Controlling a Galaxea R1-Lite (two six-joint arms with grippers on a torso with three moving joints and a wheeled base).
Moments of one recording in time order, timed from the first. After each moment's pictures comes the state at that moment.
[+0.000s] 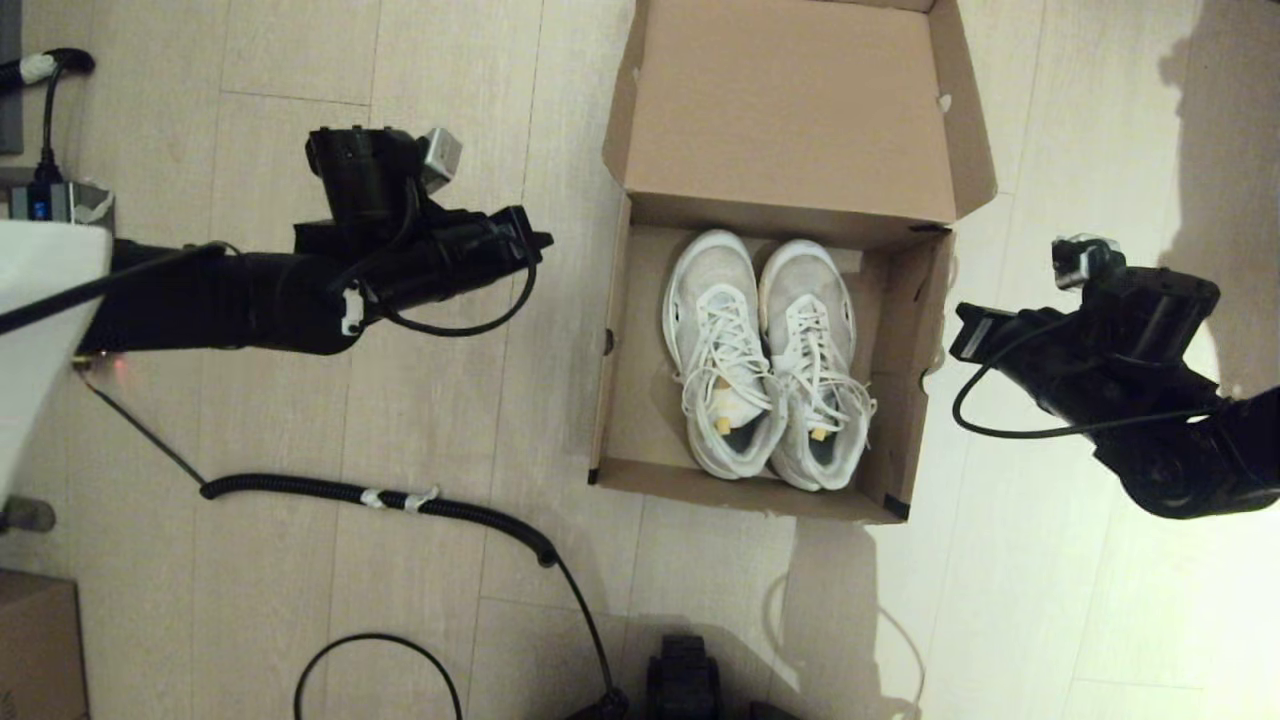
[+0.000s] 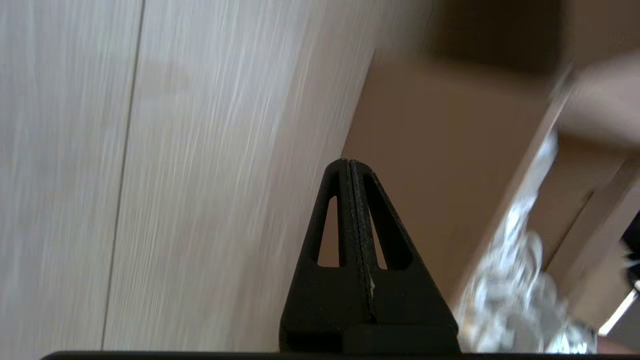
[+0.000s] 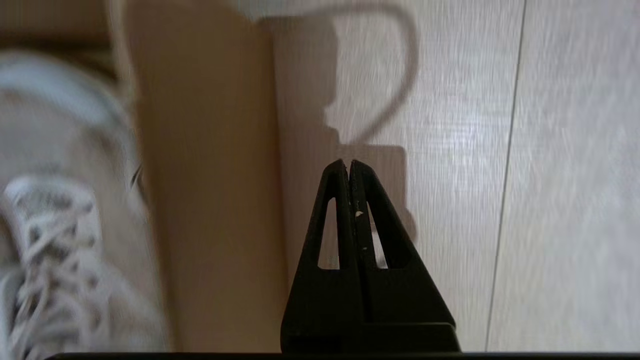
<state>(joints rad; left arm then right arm) -0.30 2.08 -1.74 -0.32 -0.25 -0.35 0.04 1.95 -0.97 -1.04 0.01 0.23</state>
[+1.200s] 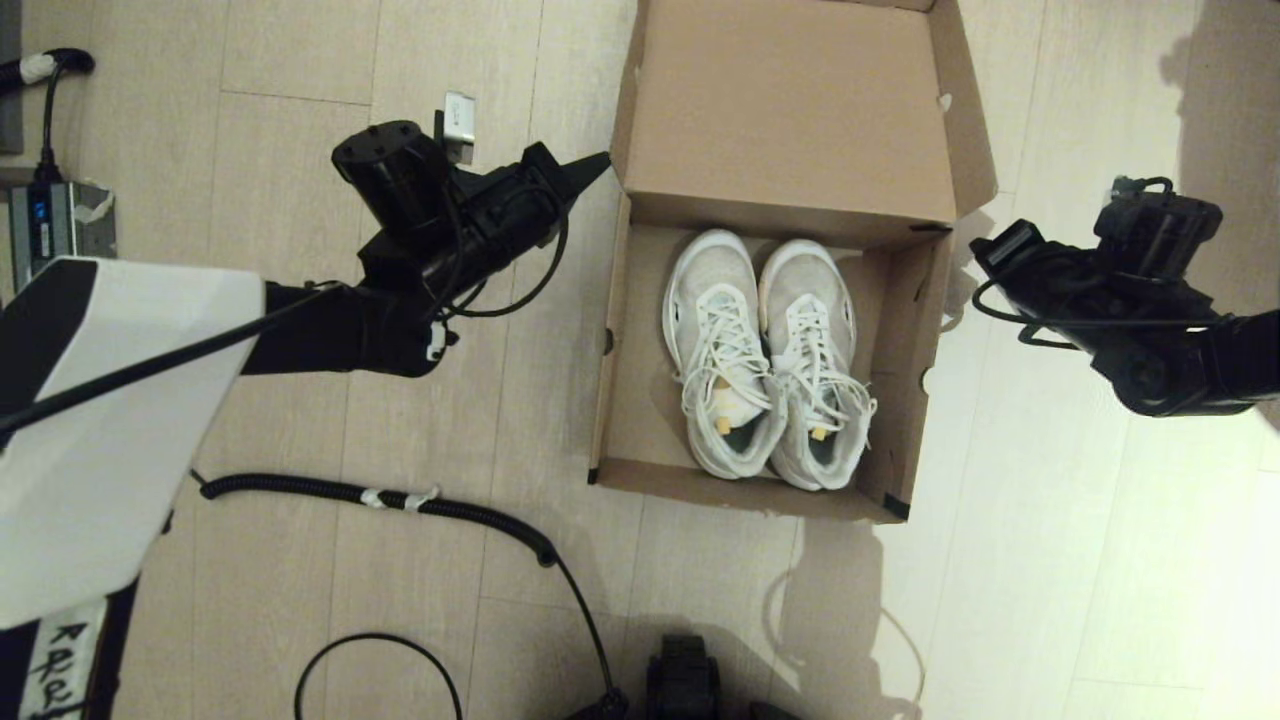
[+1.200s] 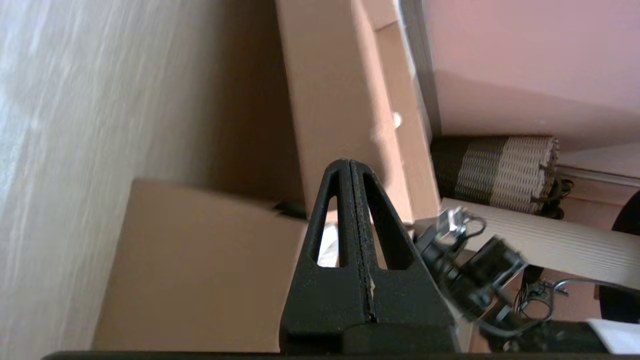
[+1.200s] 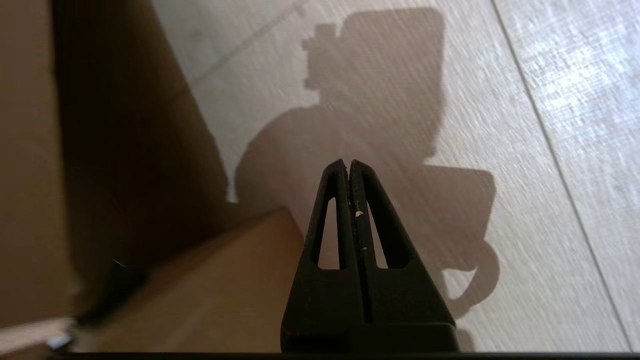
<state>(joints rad) -0.36 2.23 -1.84 -0.83 -0.48 -0.76 -0.05 2.05 -1.37 -0.79 0.09 0.75</state>
